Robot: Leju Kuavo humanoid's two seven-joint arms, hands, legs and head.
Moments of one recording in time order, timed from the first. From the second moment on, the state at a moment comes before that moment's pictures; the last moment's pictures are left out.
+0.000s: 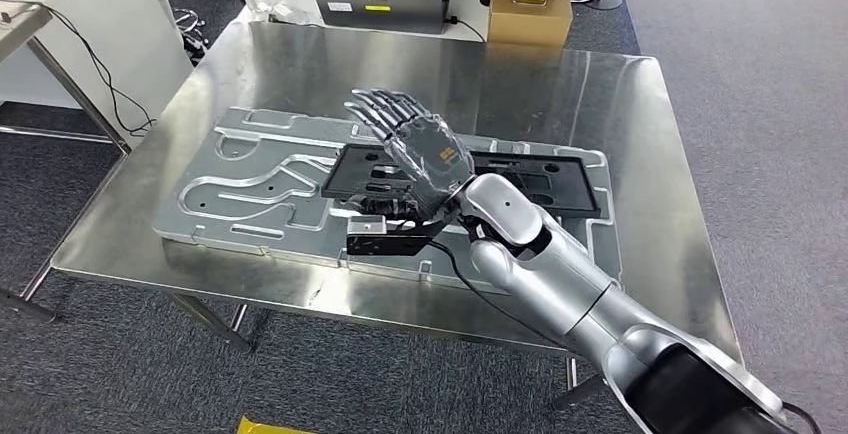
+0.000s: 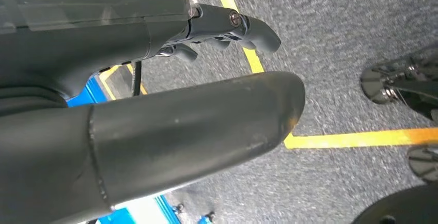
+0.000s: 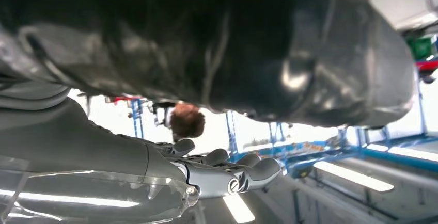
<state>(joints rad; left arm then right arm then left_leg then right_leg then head) 0.01 0.14 0.87 -0.07 -1.30 -0.42 -0.16 -0.85 -0.05 0.85 -1.20 0.91 -0.24 -0.14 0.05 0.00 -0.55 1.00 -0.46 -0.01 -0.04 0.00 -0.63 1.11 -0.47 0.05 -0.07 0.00</state>
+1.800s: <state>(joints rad) 0.03 0.15 0.94 -0.03 -1.24 -0.38 -0.19 -0.80 -0.16 0.83 -1.23 0.91 -0.24 -0.16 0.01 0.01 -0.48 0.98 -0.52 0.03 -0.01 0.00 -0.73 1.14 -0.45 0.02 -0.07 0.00</state>
